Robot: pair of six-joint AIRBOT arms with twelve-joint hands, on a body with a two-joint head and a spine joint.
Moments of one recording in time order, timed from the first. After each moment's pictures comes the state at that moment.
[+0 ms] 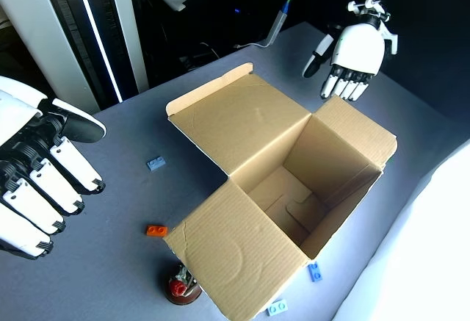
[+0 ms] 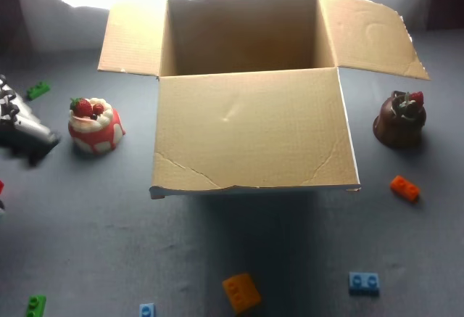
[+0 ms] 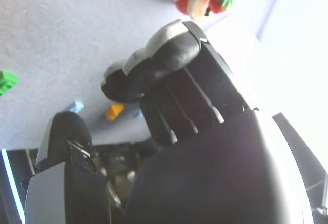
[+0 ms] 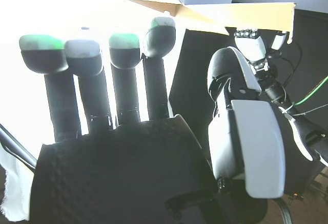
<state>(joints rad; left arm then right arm) 0.55 -0.89 1.62 1.40 -0.94 -0.14 -0.24 -0.42 0.74 -0.15 0.38 -0.94</state>
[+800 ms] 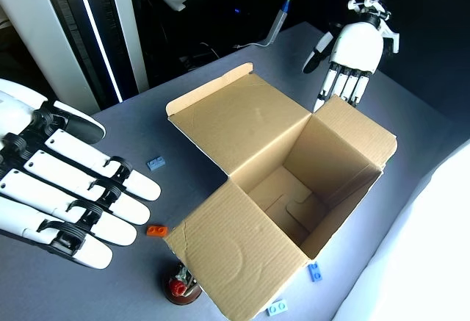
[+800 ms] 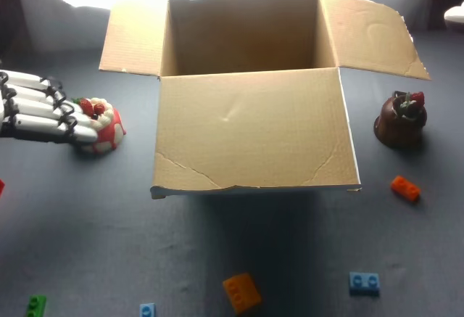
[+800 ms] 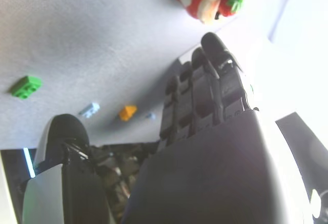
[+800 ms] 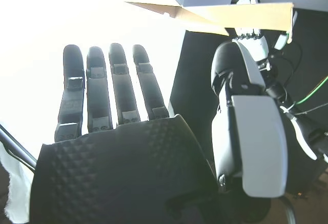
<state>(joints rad) 0.49 -0.90 1.64 1.51 -0.98 -0.17 -0.25 -0.42 0.74 -0.15 0.38 -0.87</state>
